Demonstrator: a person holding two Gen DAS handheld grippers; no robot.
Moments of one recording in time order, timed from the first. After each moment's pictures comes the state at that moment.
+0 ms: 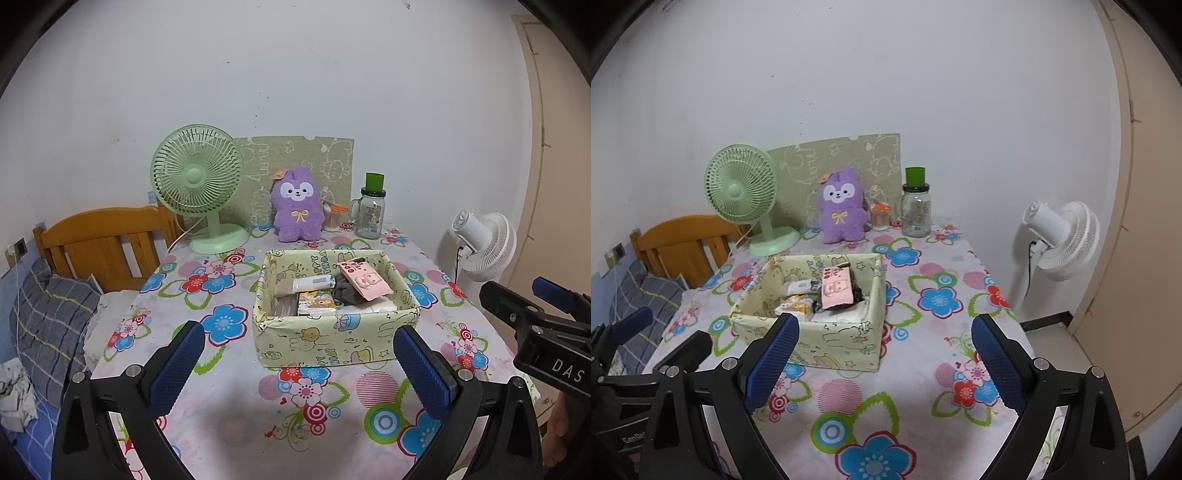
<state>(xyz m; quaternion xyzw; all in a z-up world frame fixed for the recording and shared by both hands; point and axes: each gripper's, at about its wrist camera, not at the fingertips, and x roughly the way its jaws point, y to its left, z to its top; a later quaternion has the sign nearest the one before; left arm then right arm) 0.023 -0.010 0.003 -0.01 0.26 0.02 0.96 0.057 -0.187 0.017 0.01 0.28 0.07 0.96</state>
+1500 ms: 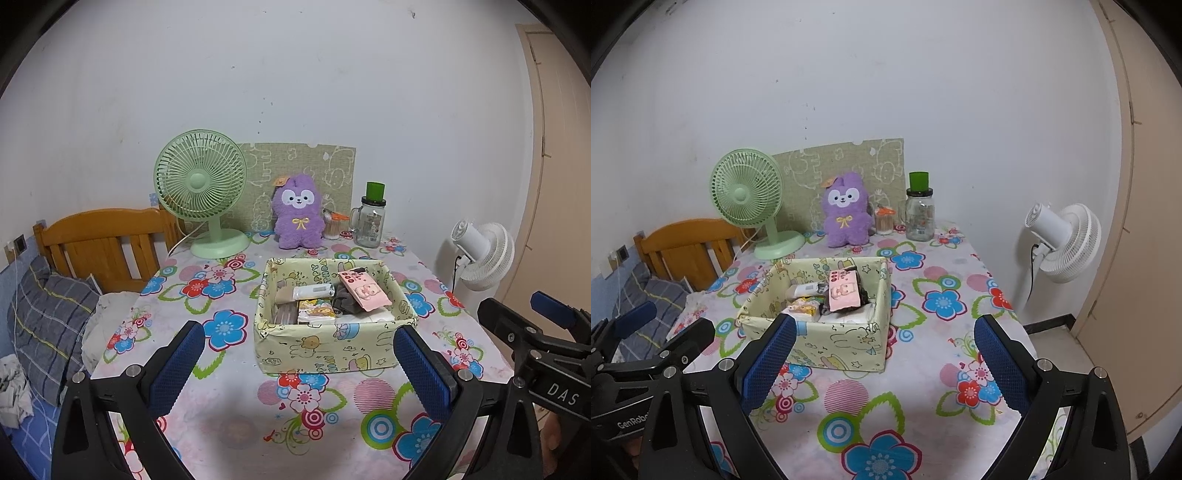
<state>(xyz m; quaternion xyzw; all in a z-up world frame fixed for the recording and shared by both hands) 0.020 -0.008 0.011 -0.02 0.25 0.02 0.97 0.050 -0.182 0.016 0.02 0.27 0.07 0.96</state>
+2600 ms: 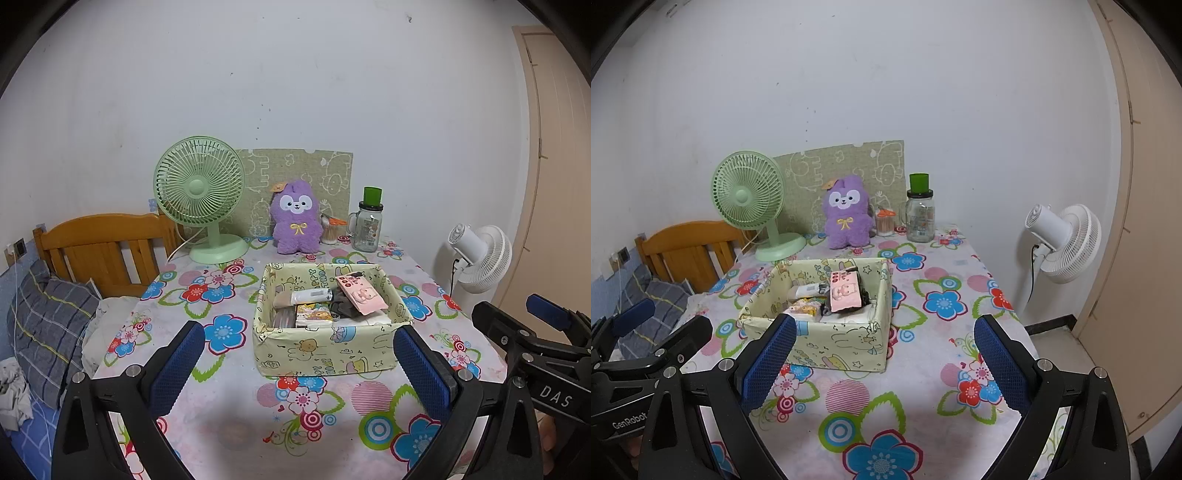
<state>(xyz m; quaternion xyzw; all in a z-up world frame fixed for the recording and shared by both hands) 0.016 -0.009 0.015 -0.02 0.24 0.01 0.97 0.047 -0.183 0.019 0.02 0.27 0.08 0.96</state>
